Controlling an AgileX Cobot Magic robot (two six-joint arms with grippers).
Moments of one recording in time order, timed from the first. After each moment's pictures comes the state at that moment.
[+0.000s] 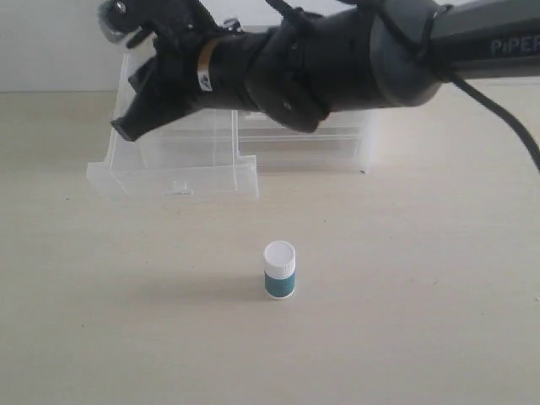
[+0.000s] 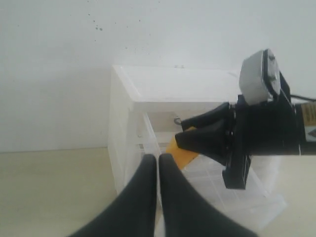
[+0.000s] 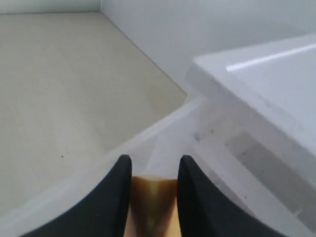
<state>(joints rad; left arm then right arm) -0.10 0.43 -0.26 1.09 -0.16 -1.25 0.81 1.96 -1.42 -0.40 -0.13 0.14</state>
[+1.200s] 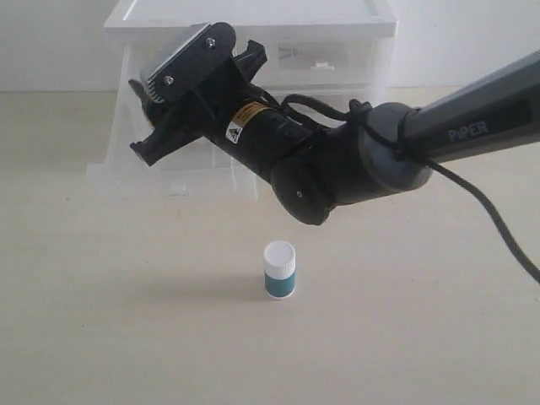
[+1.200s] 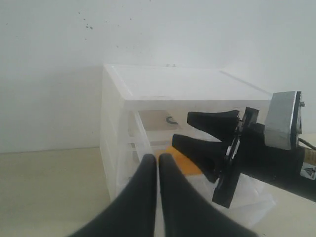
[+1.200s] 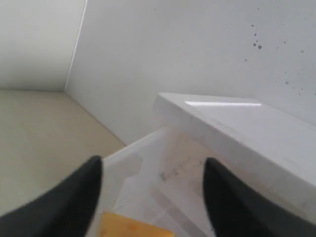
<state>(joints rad) -0.10 0.43 -0.25 1.09 -0.20 -1.25 0.81 2.05 -1.17 -0.02 -0.86 -0.31</state>
